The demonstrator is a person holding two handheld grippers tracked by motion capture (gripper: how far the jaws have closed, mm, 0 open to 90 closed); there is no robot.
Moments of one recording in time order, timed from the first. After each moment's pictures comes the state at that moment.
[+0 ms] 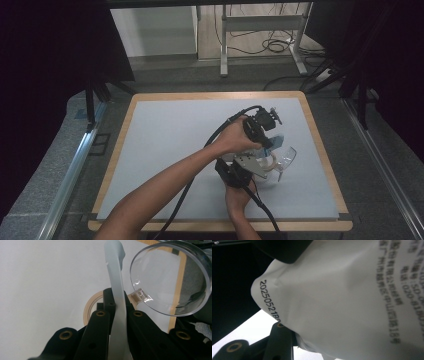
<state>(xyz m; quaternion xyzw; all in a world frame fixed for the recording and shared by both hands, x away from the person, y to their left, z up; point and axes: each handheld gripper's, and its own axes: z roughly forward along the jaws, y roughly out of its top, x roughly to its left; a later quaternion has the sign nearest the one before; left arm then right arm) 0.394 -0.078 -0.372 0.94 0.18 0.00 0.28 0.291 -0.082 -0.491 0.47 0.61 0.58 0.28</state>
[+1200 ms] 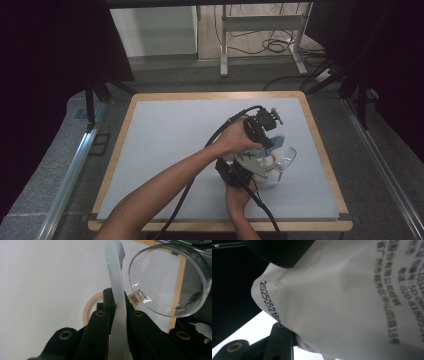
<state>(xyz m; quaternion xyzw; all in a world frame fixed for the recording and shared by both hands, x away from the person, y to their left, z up) 0.392 -0.080 -0.370 0.94 0.18 0.00 0.28 0.291 -0.082 -0.490 0.47 0.60 0.58 0.28</state>
